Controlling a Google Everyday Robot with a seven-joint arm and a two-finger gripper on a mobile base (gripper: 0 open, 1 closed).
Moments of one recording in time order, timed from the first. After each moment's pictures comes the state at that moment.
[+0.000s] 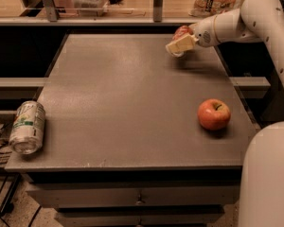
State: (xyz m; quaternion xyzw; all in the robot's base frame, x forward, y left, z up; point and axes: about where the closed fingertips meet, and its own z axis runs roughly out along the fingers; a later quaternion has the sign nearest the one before) arm 0.791 -0.124 0.895 -0.42 0.75 0.22 0.46
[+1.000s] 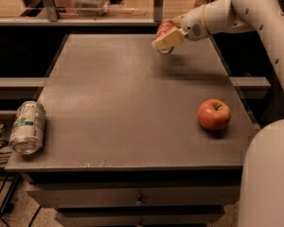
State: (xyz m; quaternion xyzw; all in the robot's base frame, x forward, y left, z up) arm 0.757 -0.069 0.927 -0.48 0.71 0.24 0.45
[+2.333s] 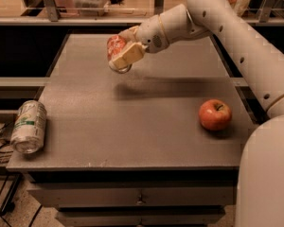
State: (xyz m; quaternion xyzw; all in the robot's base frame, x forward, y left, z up) arm 0.658 0.072 0.922 -0.60 0.60 0.36 0.38
